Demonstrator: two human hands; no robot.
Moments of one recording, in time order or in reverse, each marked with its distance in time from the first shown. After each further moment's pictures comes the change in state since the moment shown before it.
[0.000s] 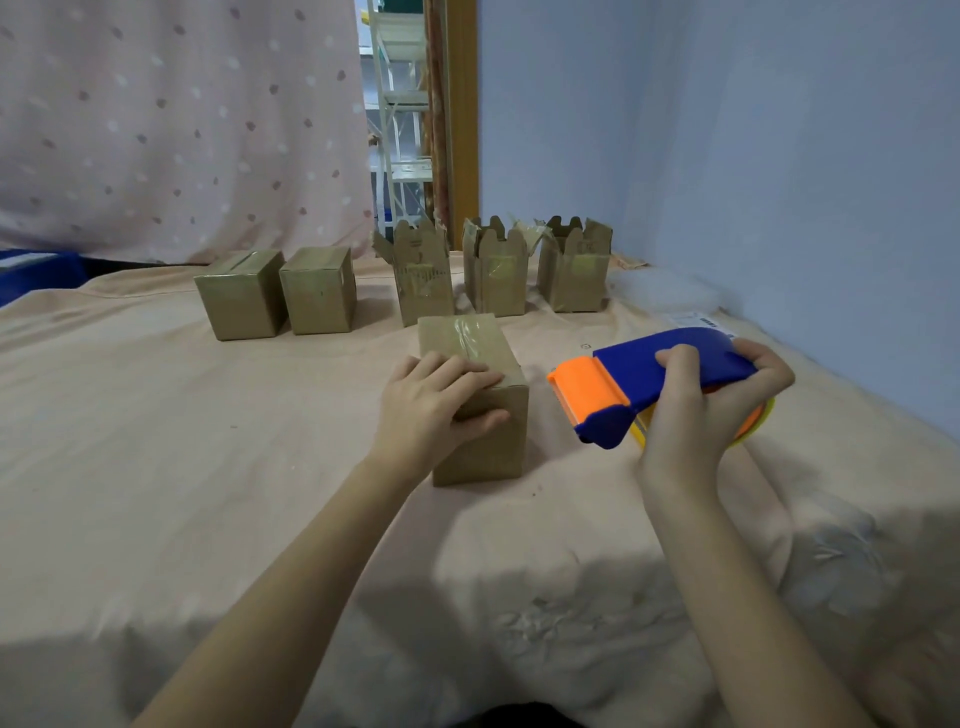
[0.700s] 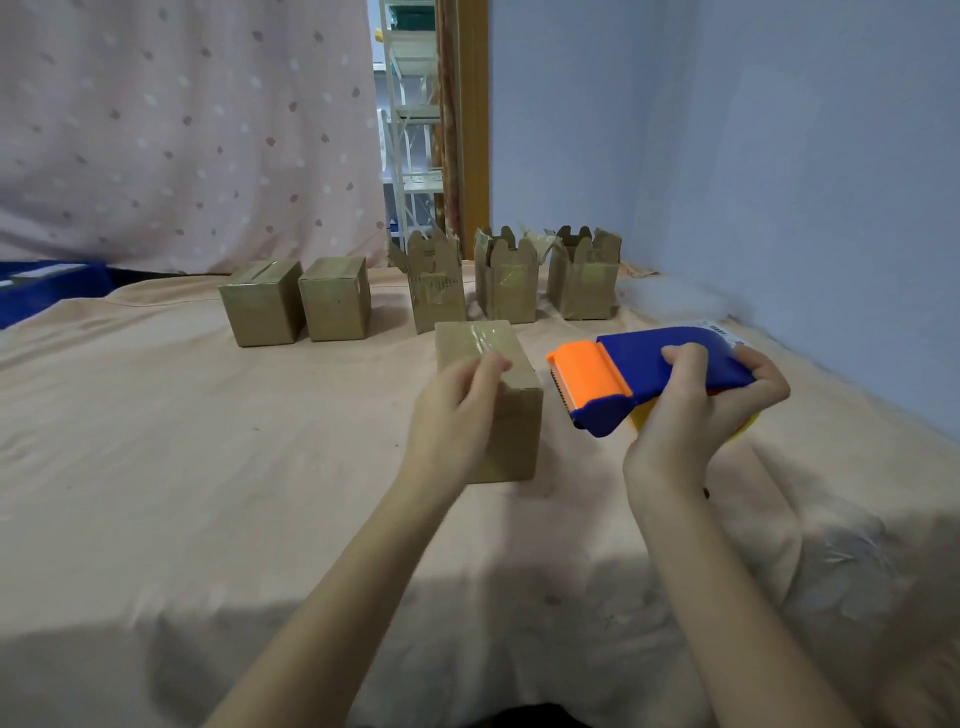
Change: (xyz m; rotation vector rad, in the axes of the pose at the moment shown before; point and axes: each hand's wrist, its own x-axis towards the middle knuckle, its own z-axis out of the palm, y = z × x) left_hand 0.036 0.066 -0.069 -0.717 -0.200 -0.972; right_hand -0.016 -0.016 0.016 0.176 0.104 0.076
